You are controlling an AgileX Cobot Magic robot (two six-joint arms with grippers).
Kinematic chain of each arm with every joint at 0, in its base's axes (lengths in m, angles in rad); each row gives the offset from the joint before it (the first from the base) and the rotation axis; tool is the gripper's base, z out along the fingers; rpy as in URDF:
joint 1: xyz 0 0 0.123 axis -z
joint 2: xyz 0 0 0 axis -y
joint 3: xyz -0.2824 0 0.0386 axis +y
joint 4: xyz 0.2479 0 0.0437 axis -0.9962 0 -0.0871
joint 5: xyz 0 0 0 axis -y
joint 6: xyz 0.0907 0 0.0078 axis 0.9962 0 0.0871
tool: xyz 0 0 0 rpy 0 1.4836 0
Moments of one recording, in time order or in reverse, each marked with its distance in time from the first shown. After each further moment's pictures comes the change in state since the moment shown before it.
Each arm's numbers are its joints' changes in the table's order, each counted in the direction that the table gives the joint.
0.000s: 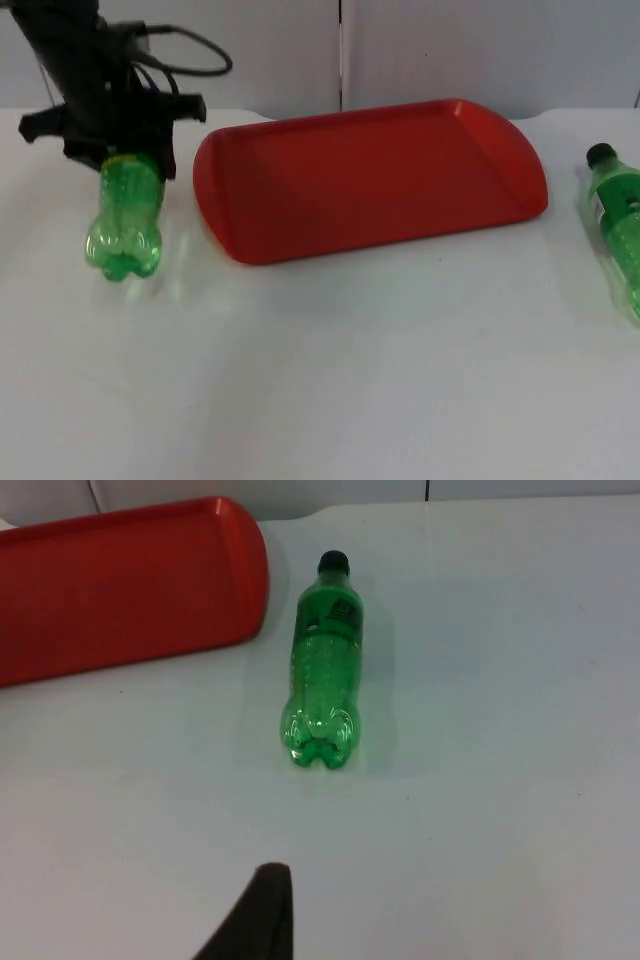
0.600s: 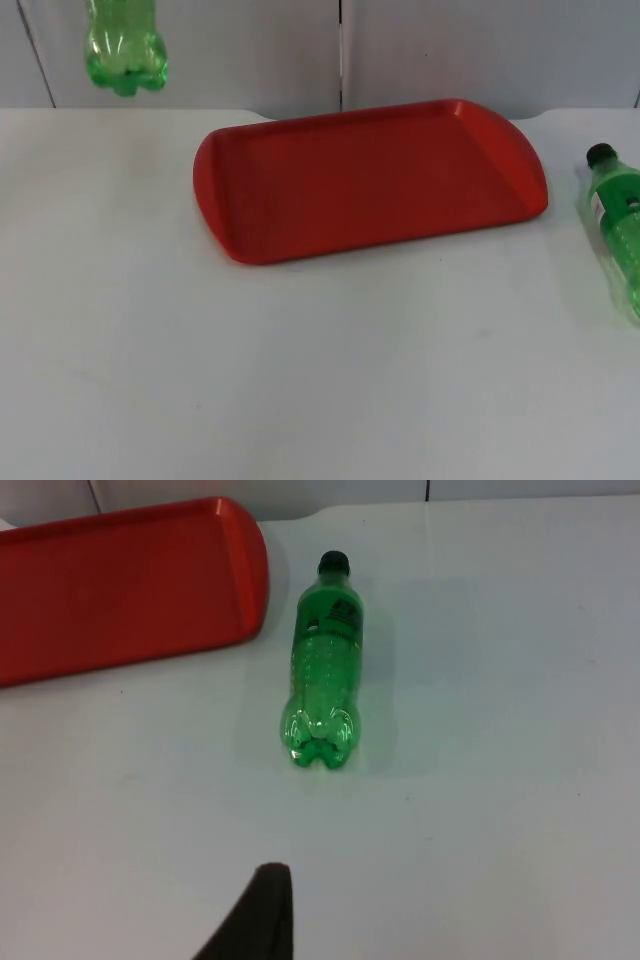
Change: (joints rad) right arm 0.000 0.000 0.000 0.000 0.000 0.000; left arm 0.029 0.326 0.000 0.026 0.219 0.015
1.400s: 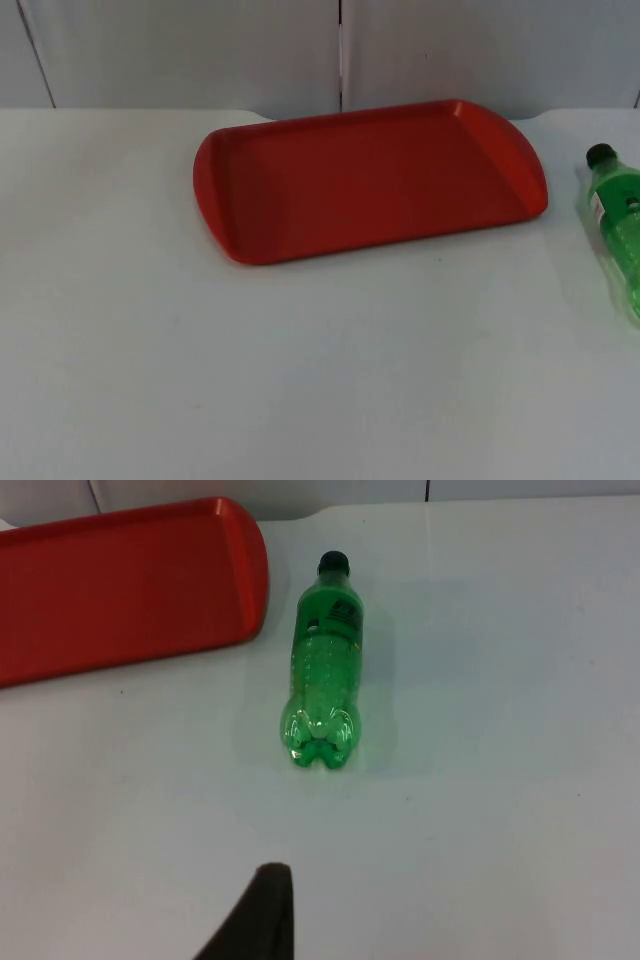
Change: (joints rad) right arm 0.000 0.000 0.000 0.000 0.000 0.000; left arm 0.182 0.225 0.176 0.000 0.502 0.092
